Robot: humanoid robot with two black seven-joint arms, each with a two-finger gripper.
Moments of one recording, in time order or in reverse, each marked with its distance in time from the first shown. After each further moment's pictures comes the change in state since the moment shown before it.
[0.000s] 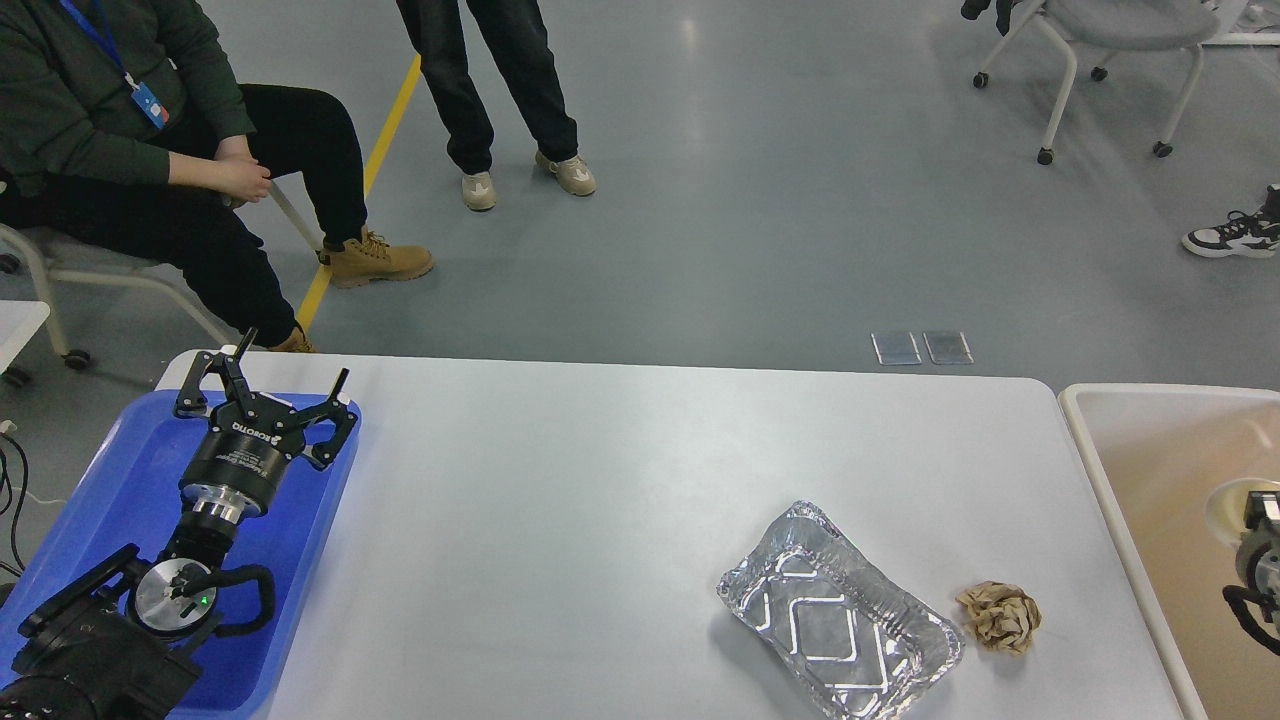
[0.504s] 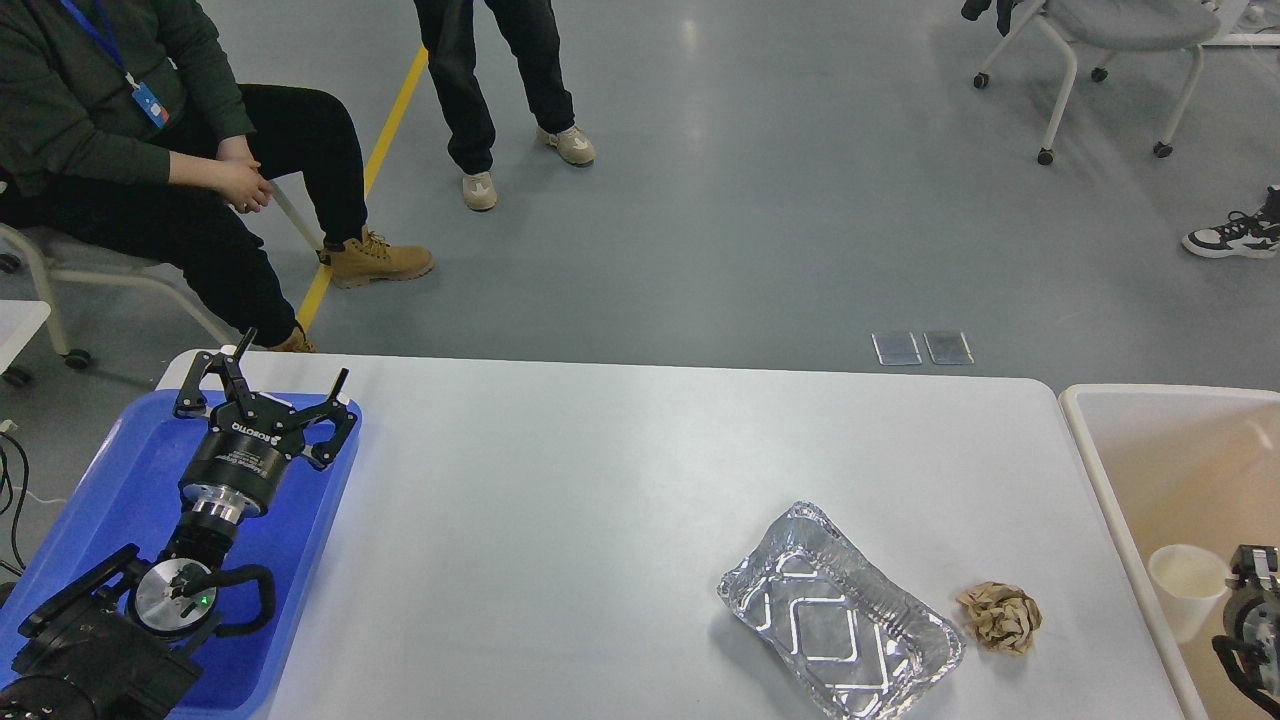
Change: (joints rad) left arm 0.000 0.000 0.000 0.000 0.000 0.000 -0.001; right arm -0.086 0.026 0.022 -0.005 0.055 0.010 0.003
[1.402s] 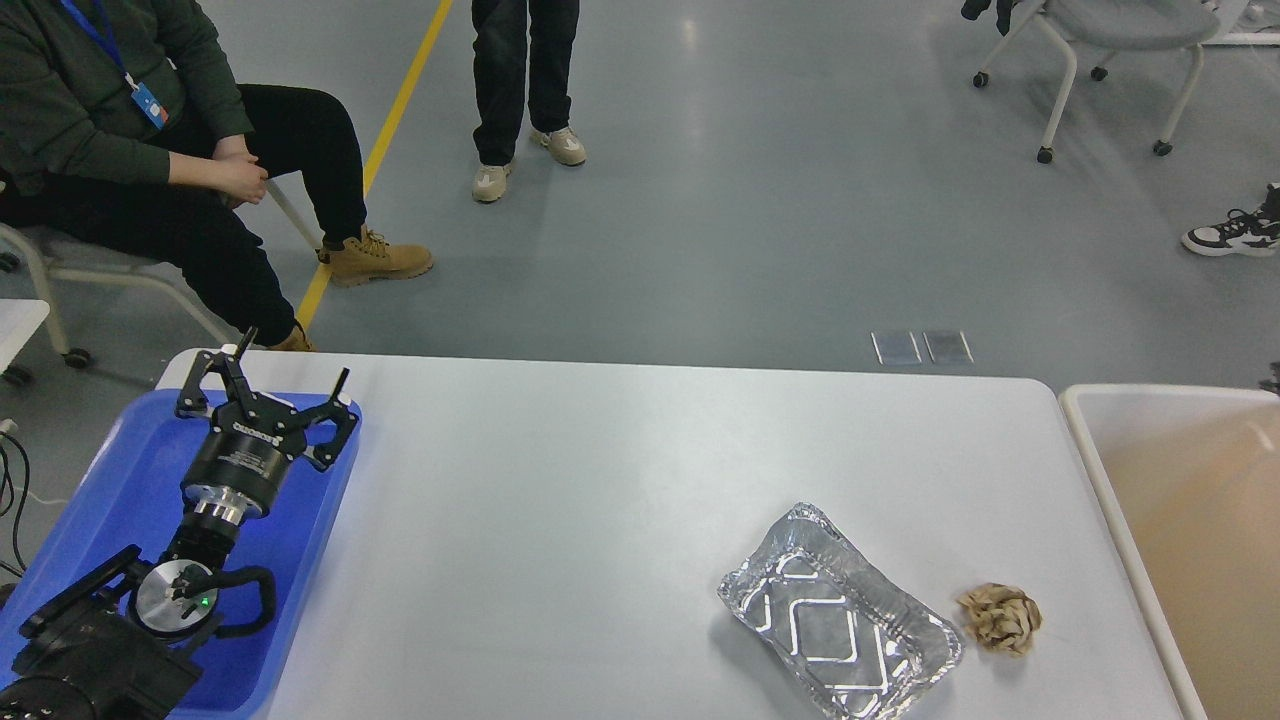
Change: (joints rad) left arm 0.000 0.000 0.001 0.000 0.000 0.000 0.001; right arm 0.309 -0.349 -0.258 0.364 -0.043 0.130 0.002
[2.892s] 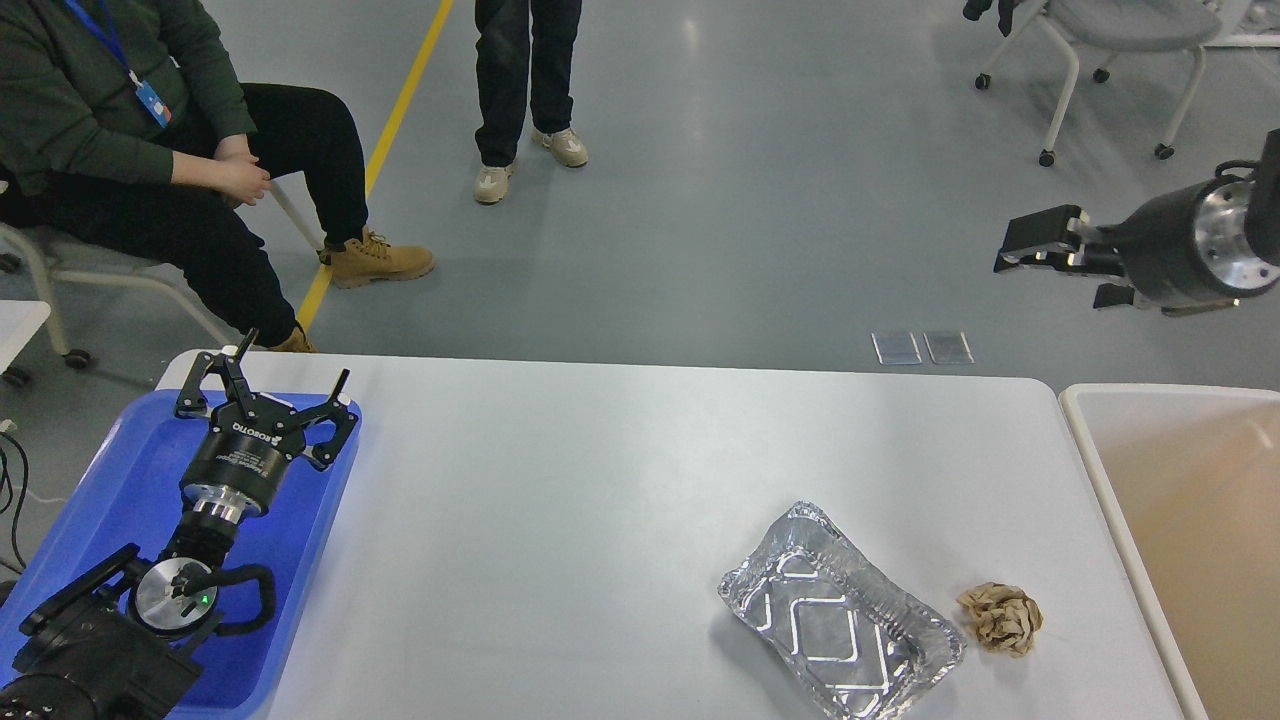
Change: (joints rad) left arm 0.000 0.000 0.000 0.000 0.000 -0.002 0.002; right arm 1.383 0.206 -1.345 1.061 0.039 0.122 0.177
